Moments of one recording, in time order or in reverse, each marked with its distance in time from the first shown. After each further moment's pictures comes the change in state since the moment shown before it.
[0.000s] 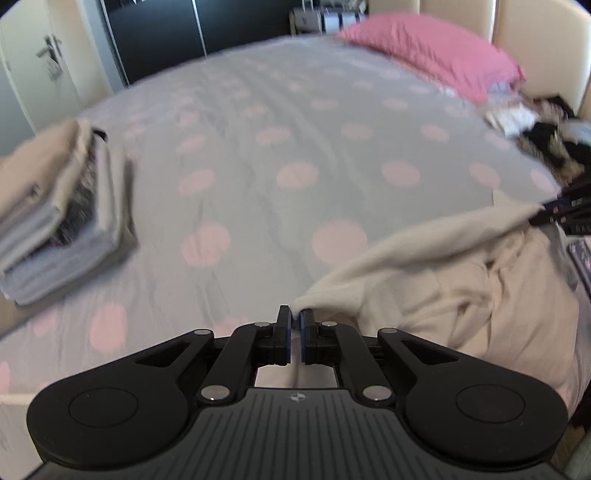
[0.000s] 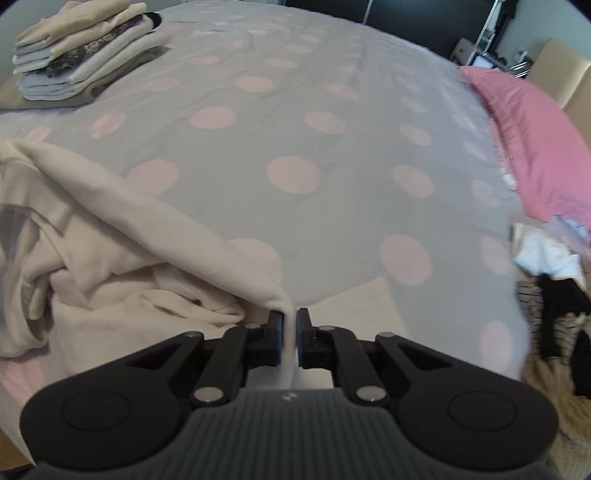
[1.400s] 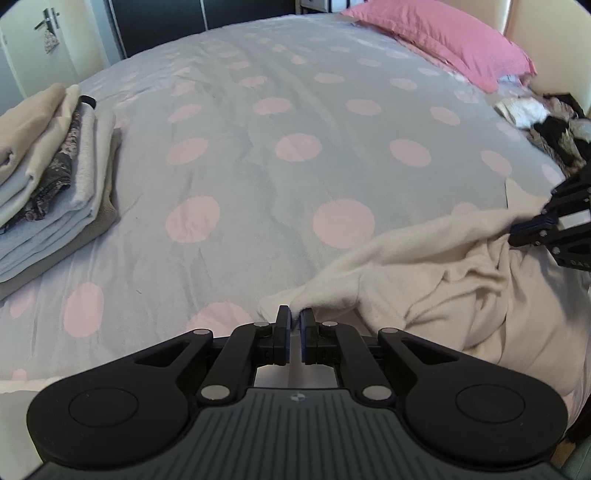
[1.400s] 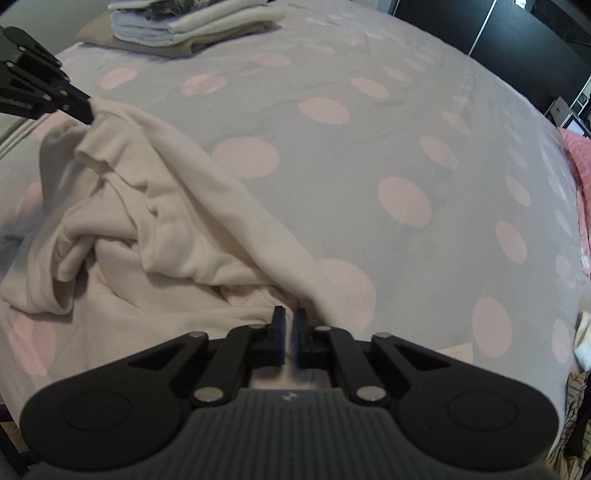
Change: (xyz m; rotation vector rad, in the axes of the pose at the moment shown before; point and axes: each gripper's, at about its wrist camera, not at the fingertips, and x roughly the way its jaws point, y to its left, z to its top) left arm 0.021 0.010 0.001 -0.072 0.017 -0.020; right arm 0.025 0.047 0.018 -0.279 -0.042 0.150
